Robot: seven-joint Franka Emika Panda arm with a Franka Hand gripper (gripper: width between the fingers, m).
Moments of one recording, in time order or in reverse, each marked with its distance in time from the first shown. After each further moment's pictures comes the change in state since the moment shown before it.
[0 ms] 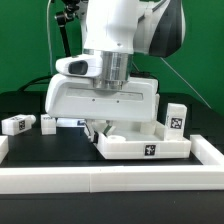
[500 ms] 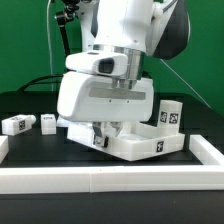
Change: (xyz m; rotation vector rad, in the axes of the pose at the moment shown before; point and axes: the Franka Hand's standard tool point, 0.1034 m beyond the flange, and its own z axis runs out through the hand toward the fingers) arm 0.045 0.002 -0.006 -0.063 0.037 -0.530
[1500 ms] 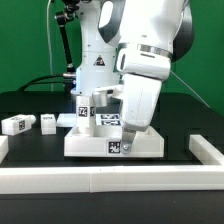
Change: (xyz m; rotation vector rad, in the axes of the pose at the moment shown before) arm 0.040 0.004 -0.004 -0.072 -0.028 -0.678
